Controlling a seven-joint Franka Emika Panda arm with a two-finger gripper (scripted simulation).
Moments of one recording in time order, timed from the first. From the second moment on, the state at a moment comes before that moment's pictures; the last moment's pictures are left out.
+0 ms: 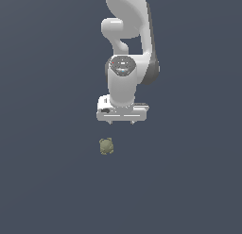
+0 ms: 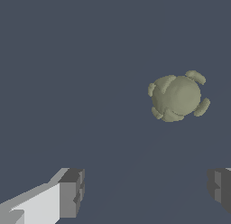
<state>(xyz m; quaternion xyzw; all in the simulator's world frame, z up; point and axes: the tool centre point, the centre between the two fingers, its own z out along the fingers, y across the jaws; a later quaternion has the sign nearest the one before) -0.007 0.002 0.149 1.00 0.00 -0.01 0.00</state>
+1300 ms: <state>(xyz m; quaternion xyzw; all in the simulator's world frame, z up) 0.022 -0.029 0.143 1.00 0.04 0.00 0.01</state>
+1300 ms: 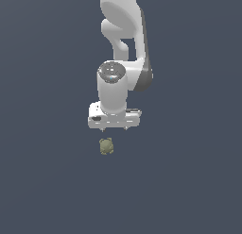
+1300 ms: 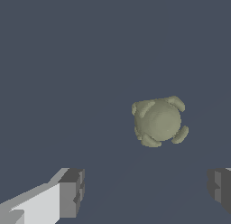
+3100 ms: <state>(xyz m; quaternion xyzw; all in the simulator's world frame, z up) 0.053 -0.071 0.039 0.99 0.11 0.00 0.00</state>
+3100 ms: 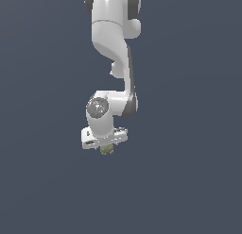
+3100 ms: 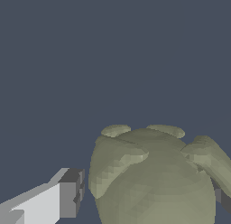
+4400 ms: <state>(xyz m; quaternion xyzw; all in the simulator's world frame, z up) 0.029 -0.066 0.048 0.99 0.11 0.00 0.00</state>
